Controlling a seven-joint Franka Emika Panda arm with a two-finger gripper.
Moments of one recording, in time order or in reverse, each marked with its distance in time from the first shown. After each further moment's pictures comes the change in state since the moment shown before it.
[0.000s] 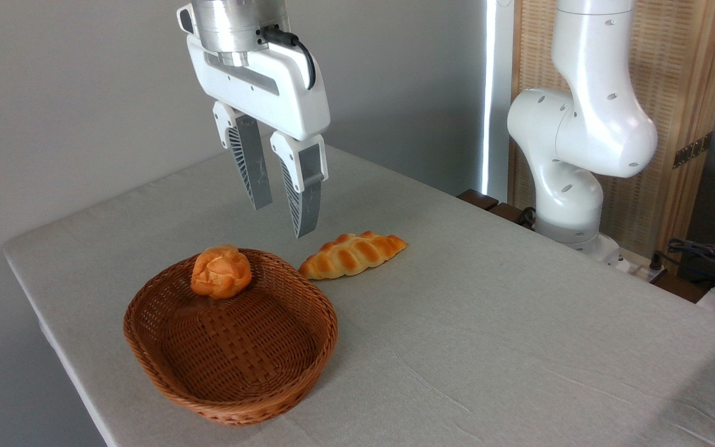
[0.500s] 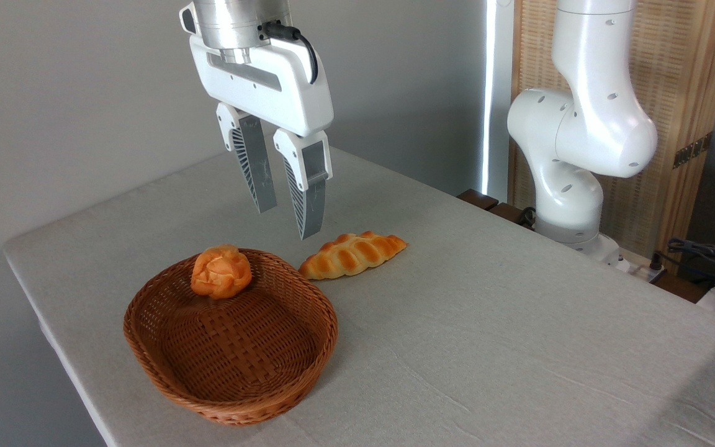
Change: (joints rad) arm 0.000 -0.004 0.000 0.000 0.035 0.000 0.000
